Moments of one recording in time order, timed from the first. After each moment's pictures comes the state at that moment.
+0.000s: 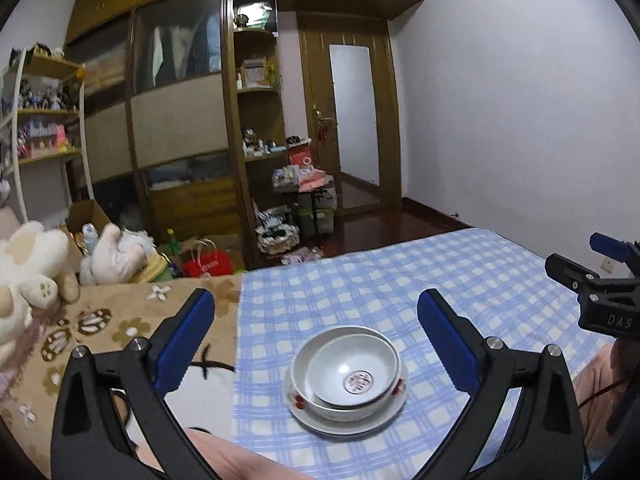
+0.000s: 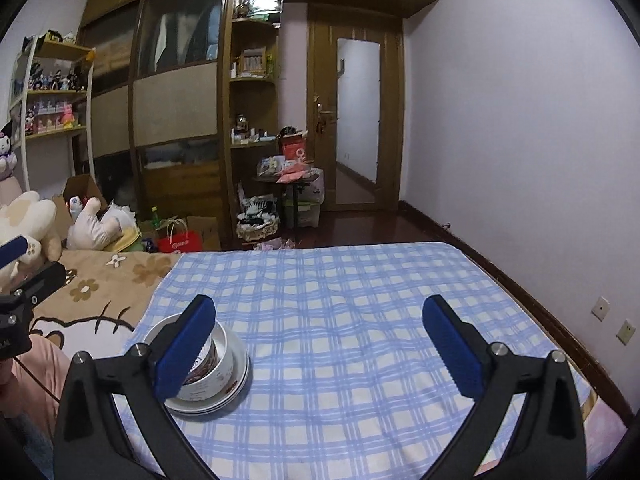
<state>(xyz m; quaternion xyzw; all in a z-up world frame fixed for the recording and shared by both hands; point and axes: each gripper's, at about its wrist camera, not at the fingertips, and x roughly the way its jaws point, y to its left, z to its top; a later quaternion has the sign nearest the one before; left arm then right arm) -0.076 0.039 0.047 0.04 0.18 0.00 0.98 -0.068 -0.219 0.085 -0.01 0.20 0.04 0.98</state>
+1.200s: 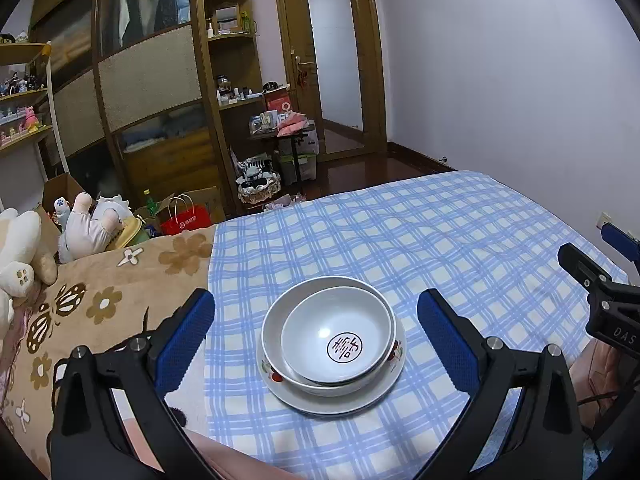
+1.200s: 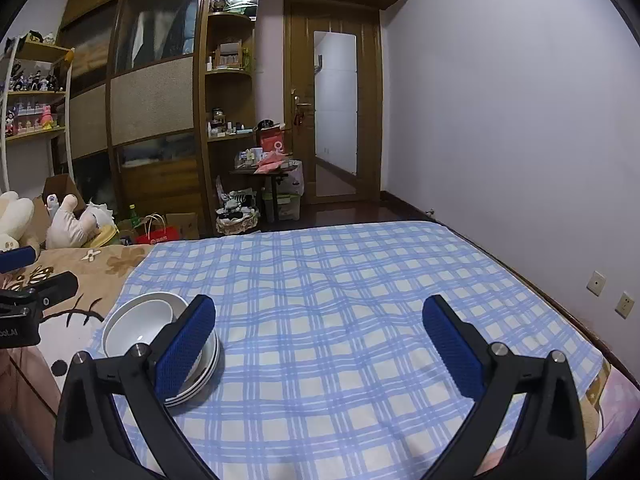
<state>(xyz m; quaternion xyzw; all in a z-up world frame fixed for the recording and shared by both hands) -0.022 0.023 -0.003 0.06 0.27 -0.01 0.96 -0.054 -0.235 0.026 0.00 0.21 0.01 0.98</state>
